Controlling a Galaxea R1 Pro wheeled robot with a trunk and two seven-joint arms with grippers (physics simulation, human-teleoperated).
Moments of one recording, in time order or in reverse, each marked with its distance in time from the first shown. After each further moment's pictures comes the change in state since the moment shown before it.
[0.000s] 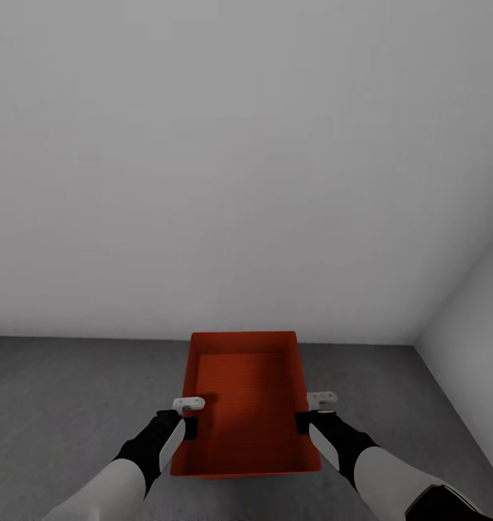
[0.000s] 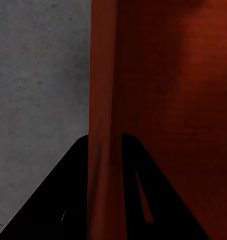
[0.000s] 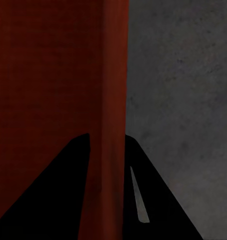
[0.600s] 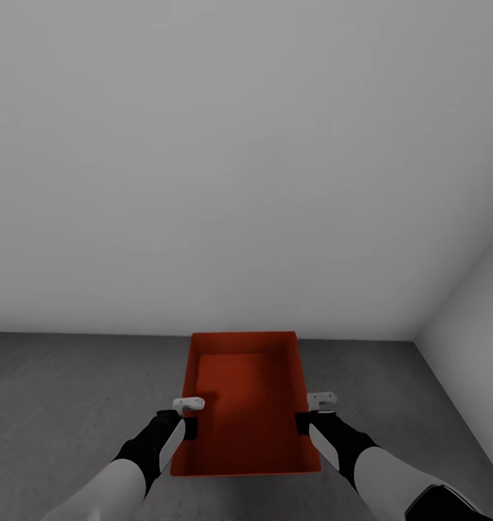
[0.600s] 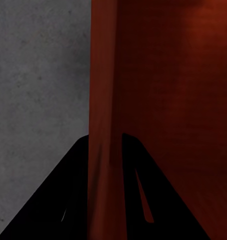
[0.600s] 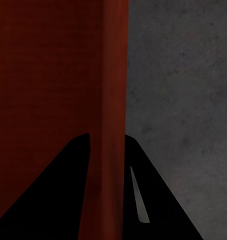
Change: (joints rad) left arm 0.000 0.000 0.004 0.001 -0.008 0.002 -0.003; right arm 0.000 0.001 0.000 0.003 -0.002 -0.001 0.000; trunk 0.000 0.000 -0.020
